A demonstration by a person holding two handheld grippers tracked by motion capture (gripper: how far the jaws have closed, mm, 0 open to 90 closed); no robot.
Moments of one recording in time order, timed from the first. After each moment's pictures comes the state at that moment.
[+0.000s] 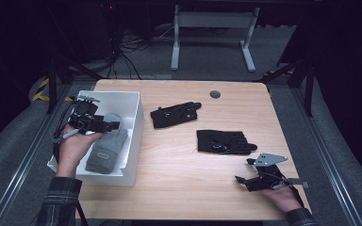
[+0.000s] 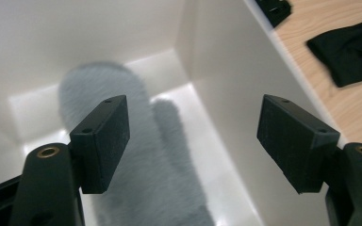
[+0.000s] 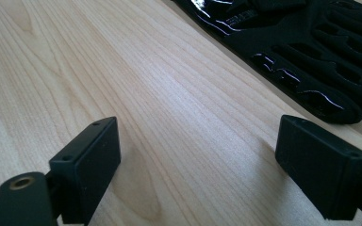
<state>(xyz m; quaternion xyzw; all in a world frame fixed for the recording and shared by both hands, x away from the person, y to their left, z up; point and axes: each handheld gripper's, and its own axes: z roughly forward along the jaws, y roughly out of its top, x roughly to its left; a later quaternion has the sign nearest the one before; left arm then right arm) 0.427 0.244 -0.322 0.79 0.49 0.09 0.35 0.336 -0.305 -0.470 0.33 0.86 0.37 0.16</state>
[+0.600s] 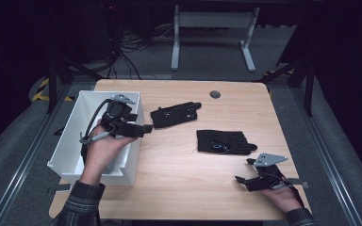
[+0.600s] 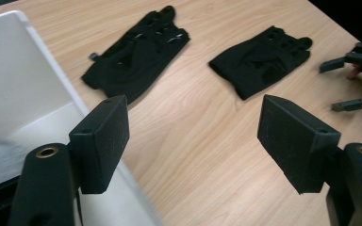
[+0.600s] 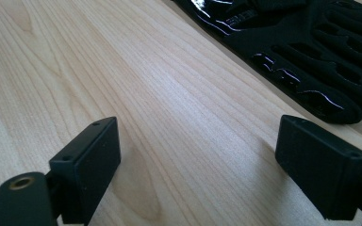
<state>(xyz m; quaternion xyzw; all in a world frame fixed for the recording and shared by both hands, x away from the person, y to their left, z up) 0.398 0.154 -0.295 0.83 0.40 0.08 0.38 0.336 -0.305 -0.470 0.33 0.86 0.37 0.16</state>
